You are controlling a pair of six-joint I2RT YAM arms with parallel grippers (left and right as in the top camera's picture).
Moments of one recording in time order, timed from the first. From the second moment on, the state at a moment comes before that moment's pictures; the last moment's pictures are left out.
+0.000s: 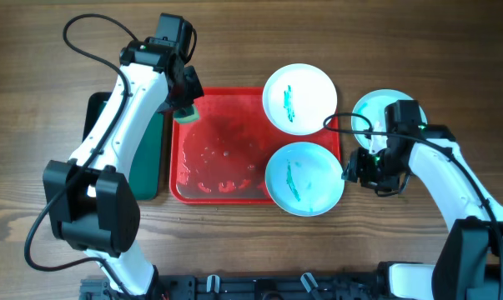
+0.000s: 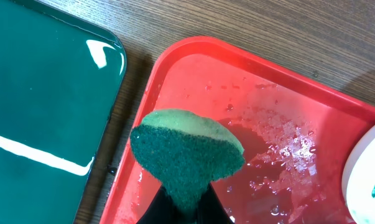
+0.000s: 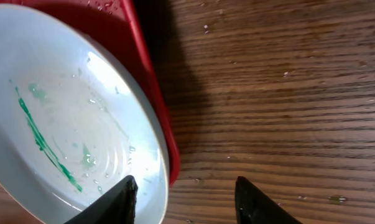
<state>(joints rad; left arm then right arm) -0.23 1.88 1.61 -1.05 -0.08 -0.58 -0.02 1.52 0.87 -0.93 -0.29 0.20</state>
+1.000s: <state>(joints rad) -0.23 1.88 1.61 -1.05 -0.08 -0.58 0.11 1.52 0.82 -0.96 -0.31 0.26</state>
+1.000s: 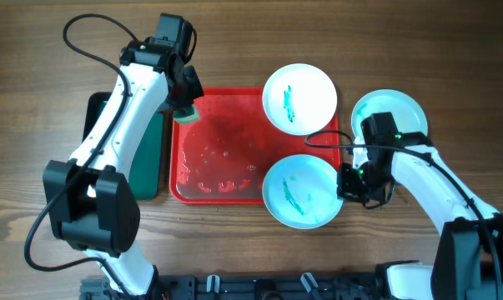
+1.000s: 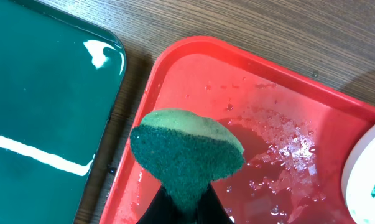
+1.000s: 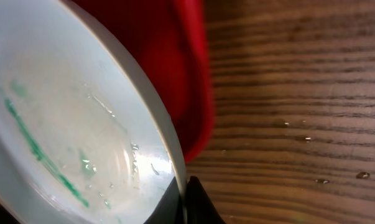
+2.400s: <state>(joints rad) -0.23 1.88 1.61 -1.05 -0.08 -0.58 0.60 1.98 1.24 -0.48 -0.12 0.41</state>
